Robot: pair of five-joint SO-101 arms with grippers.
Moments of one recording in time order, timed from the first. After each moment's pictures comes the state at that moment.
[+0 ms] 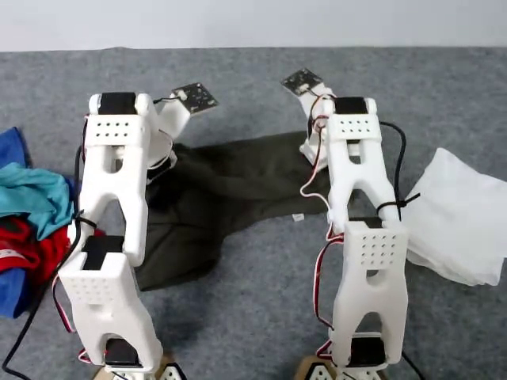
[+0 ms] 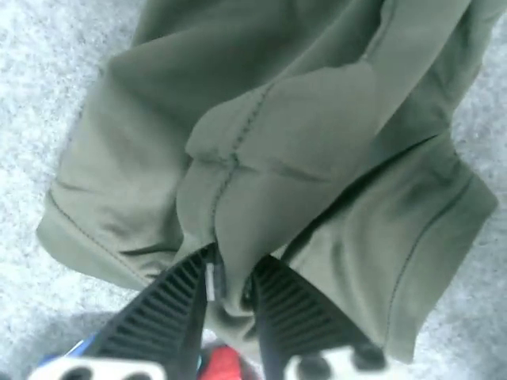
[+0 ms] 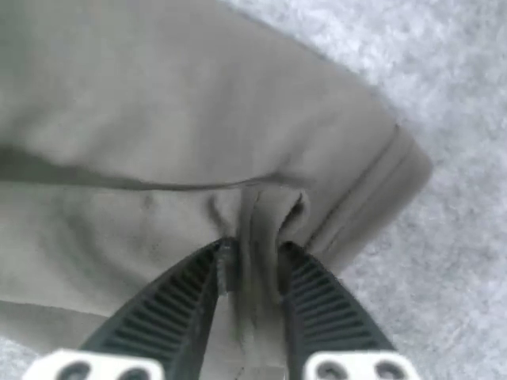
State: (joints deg) left arm -3.3 26.4 -24.6 98.8 -41.8; right arm -5.4 47.6 -43.0 79.4 31.3
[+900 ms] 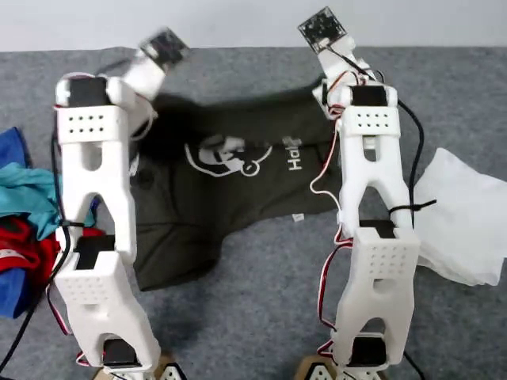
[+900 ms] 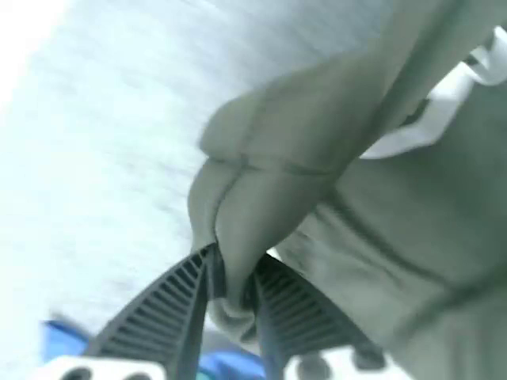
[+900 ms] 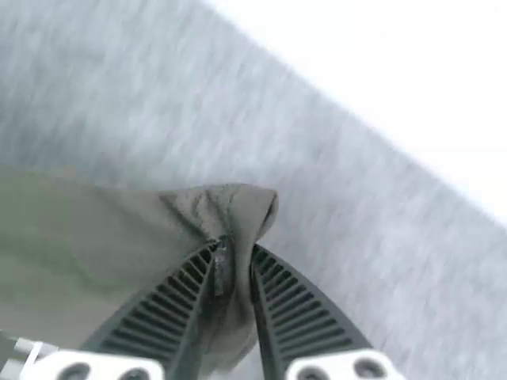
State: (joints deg) left arm -7.6 27.4 -41.5 88.0 -36.8; right arm -3.3 40.4 -43.0 49.8 31.9
